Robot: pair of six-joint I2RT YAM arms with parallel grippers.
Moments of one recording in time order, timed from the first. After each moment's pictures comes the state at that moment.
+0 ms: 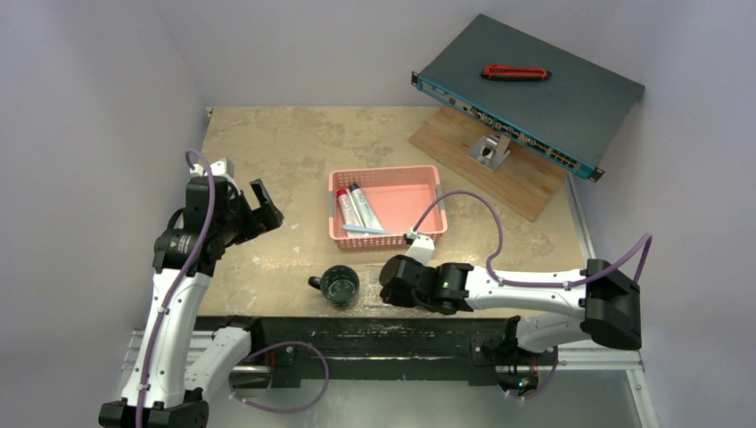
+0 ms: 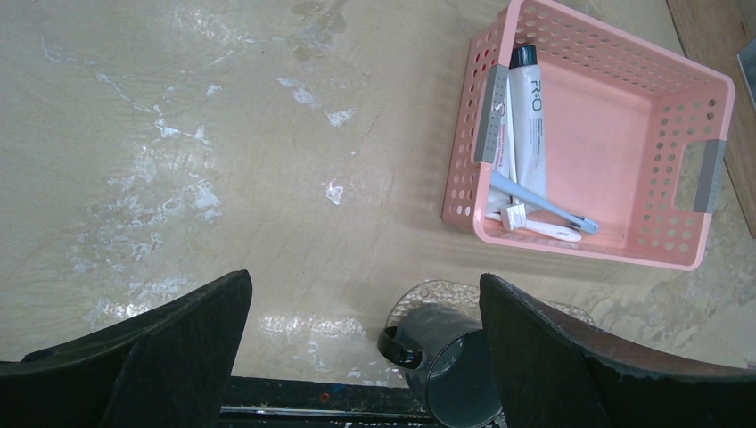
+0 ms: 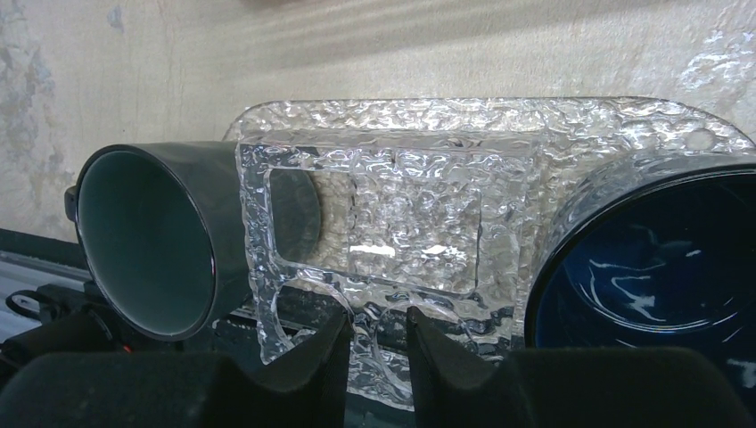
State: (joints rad) left arm -0.09 0.84 1.05 -0.96 0.00 -0.49; right arm 1.28 1.31 0.80 -0.48 0.38 1.30
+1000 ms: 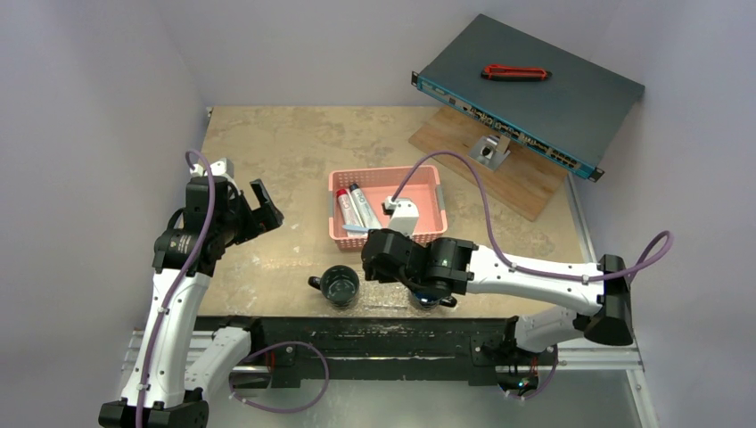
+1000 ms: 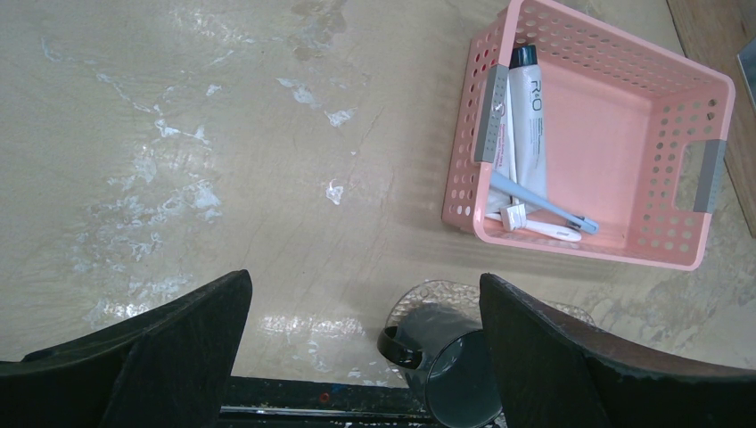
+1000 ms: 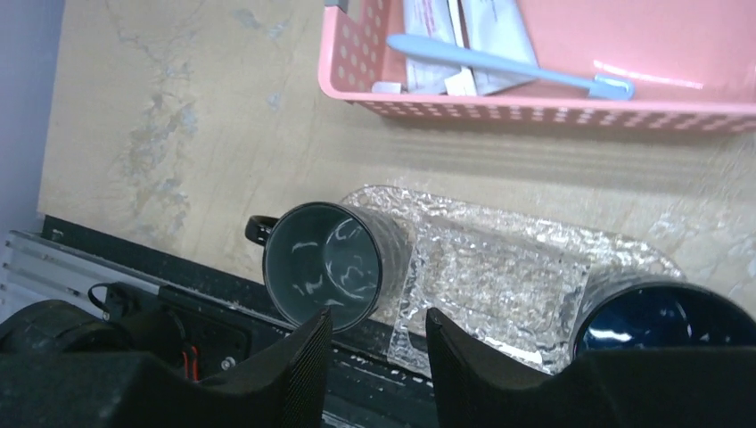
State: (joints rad) left arm -0.09 0.84 1.05 -0.96 0.00 -0.49; right arm 1.30 1.35 1.21 -0.75 0.52 1.09
